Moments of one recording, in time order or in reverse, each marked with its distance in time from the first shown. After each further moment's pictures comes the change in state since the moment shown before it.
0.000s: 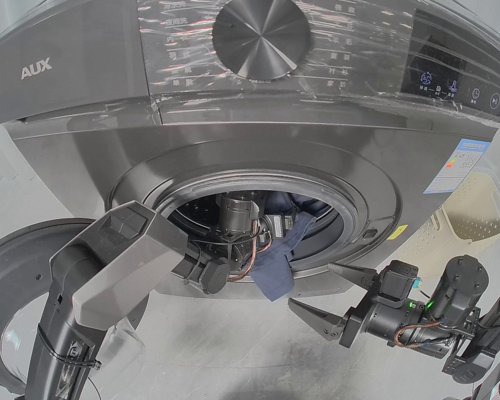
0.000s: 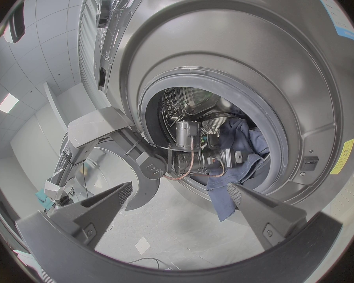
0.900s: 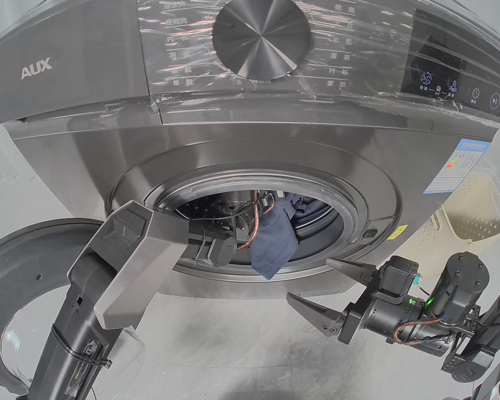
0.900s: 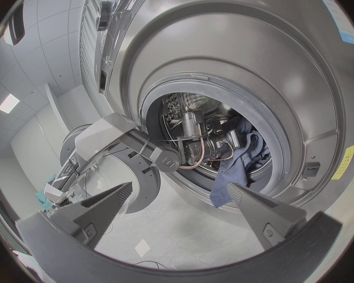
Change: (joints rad) left arm 0.034 0.107 -0.354 0.018 0.036 0.005; right arm 0.000 -0.002 -0.020 0.000 0.000 0.000
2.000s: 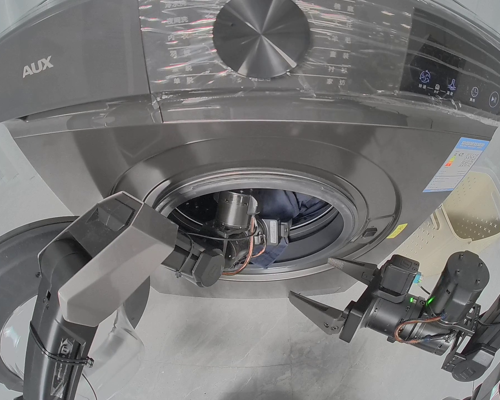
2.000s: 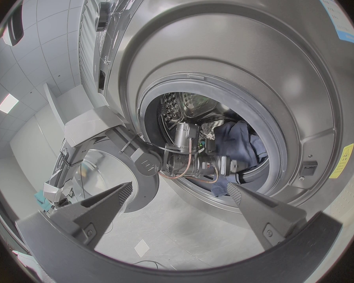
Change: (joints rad) left arm -0.021 -0.154 0.362 0.160 -0.073 0.015; right arm -0.011 0.000 0.002 0.000 0.004 0.000
